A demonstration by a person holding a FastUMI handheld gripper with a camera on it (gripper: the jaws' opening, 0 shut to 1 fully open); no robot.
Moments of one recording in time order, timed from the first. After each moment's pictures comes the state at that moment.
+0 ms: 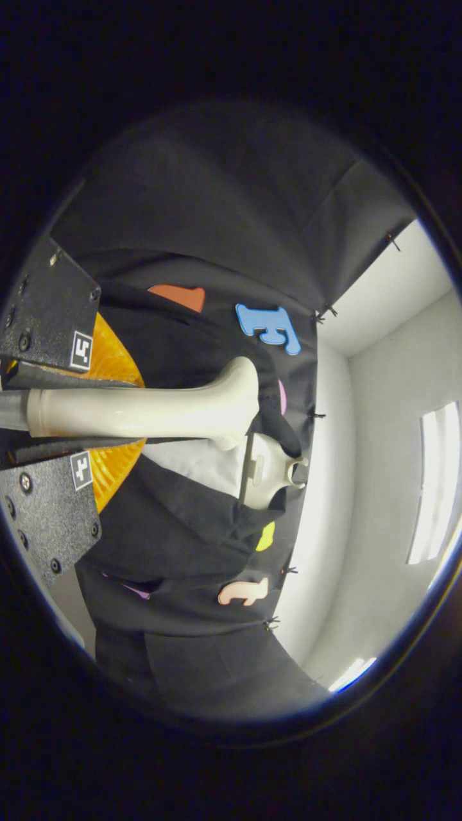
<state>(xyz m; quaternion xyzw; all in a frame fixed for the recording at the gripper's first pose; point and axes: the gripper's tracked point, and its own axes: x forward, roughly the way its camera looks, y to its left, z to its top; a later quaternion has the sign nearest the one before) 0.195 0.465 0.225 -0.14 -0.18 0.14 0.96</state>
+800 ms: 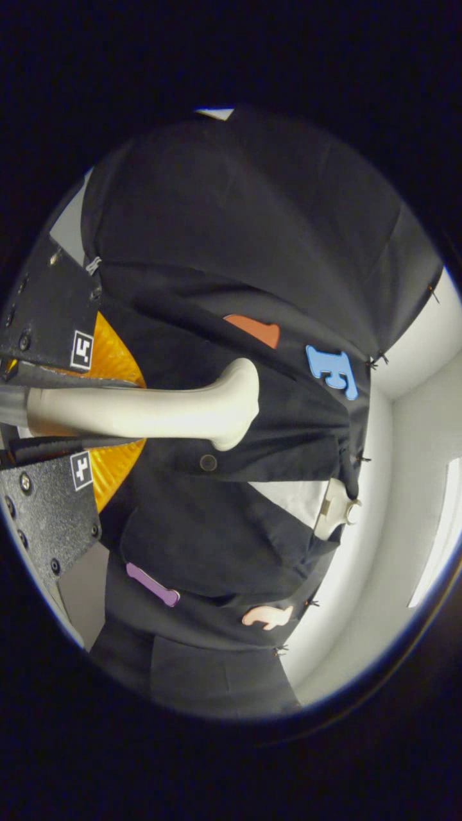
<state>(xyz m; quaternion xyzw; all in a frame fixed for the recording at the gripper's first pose) 0.166 0.422 0.072 -0.23 -0.05 0.16 0.96</state>
